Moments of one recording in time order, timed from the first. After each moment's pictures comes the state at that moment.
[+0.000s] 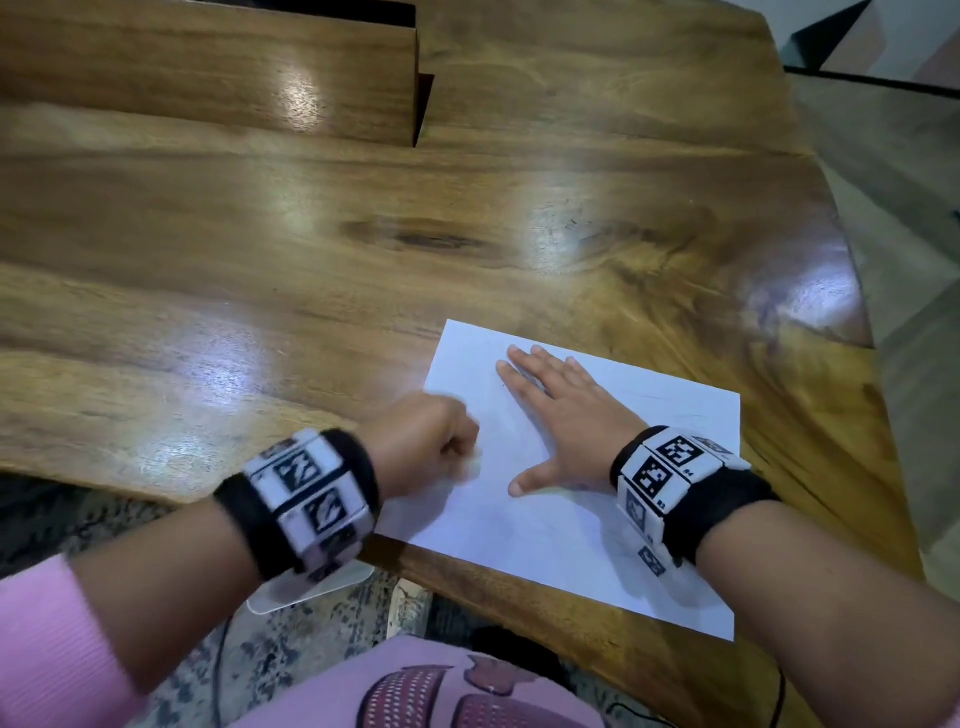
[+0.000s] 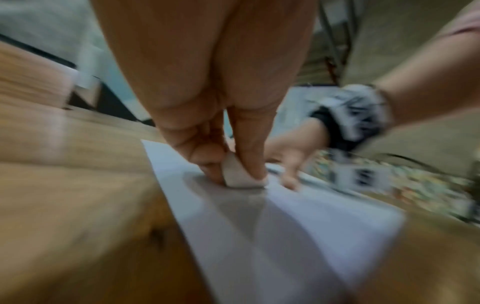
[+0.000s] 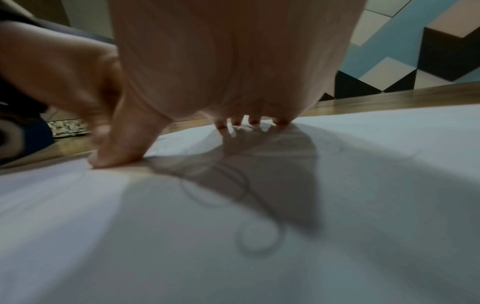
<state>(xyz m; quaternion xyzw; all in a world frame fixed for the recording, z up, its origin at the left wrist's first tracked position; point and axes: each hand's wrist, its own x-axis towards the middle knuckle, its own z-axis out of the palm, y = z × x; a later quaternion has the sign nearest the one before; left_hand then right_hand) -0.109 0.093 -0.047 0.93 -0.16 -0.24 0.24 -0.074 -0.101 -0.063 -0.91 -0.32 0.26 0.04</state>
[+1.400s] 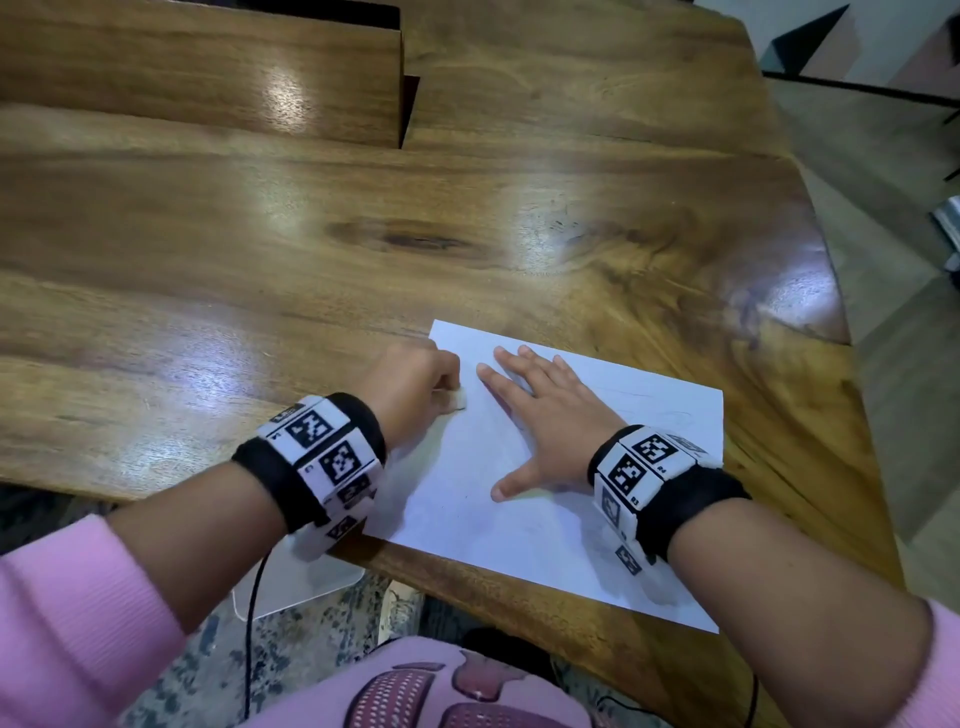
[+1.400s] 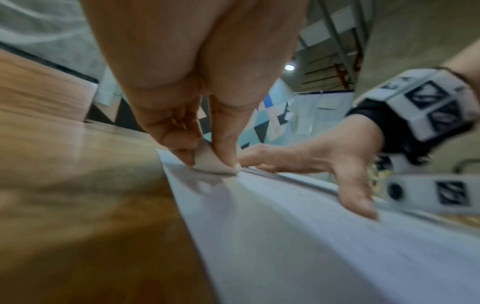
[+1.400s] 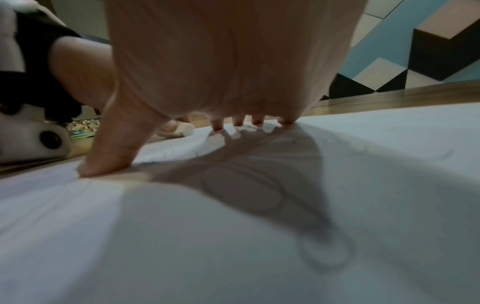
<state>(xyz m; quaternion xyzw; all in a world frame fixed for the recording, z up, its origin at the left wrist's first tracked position) -0.080 0.087 -0.046 0.96 -0.08 -0.11 0.25 -0.077 -0.096 -0.062 -0.92 -0.30 0.26 0.05</state>
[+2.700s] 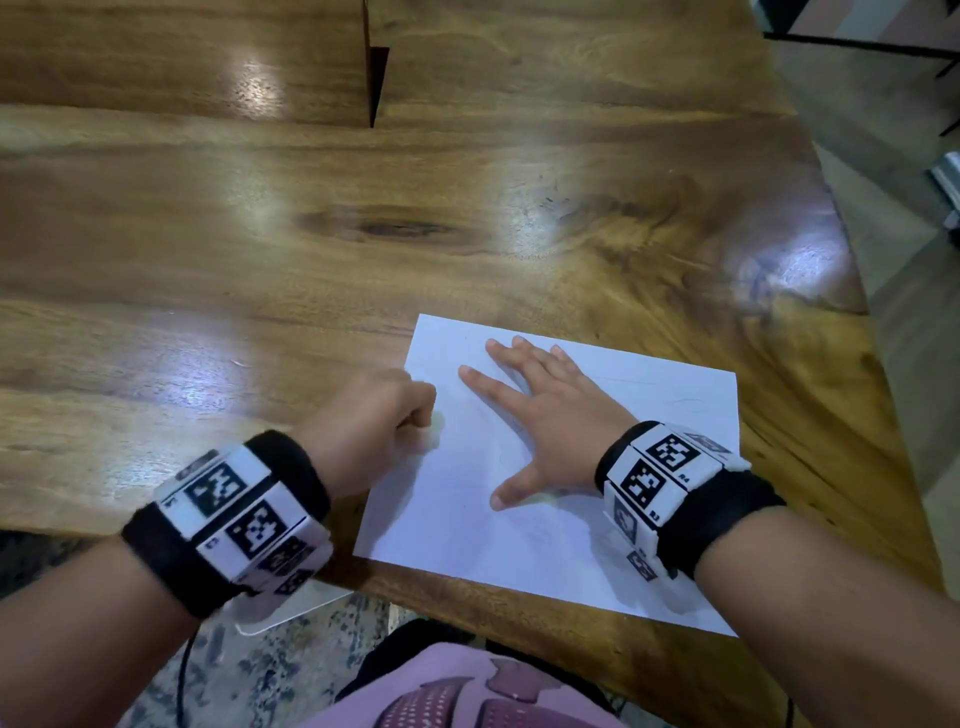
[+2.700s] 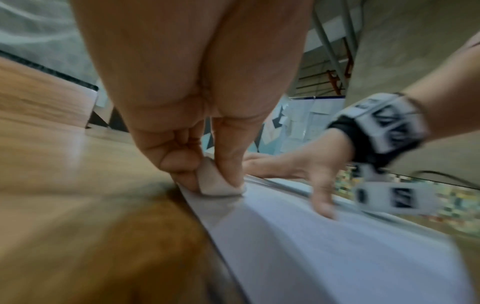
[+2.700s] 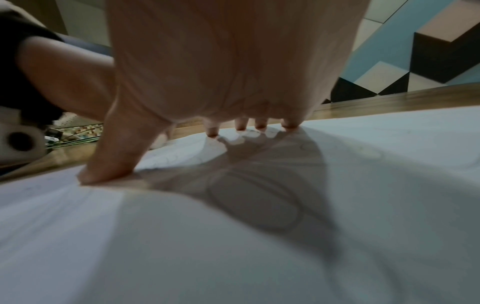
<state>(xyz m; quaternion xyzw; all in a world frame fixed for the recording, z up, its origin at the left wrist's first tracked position) -0.096 0.106 -0.051 0.94 -0.15 -0.17 0.24 -0.076 -0.096 -0.067 -0.92 -0.30 0.26 0.04</state>
